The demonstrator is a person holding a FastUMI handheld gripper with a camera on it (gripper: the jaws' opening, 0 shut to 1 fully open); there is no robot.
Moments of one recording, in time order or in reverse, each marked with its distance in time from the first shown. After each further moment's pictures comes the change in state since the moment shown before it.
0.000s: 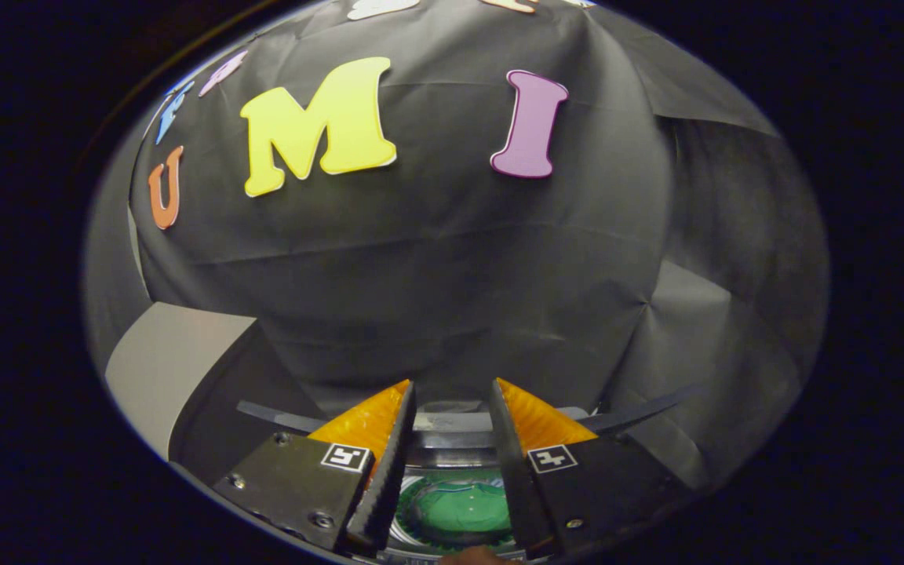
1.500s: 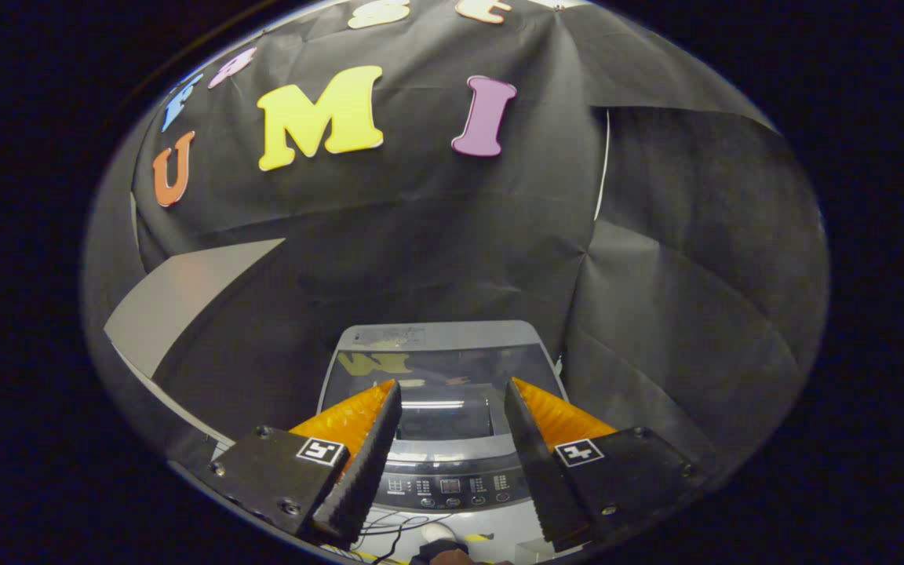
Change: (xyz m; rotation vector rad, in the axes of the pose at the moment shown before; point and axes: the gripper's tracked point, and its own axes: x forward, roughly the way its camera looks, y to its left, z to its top) arm -0.167 -0.021 -0.120 0.018 0.005 -0.125
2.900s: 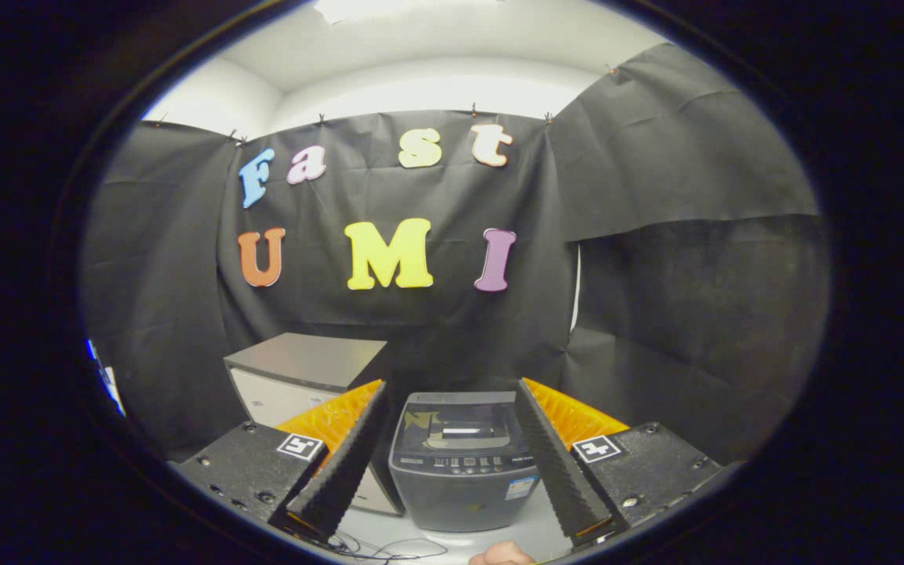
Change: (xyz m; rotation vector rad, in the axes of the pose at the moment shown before) arm -0.362 -0.007 -0.022 -0.024 -0.432 0.139
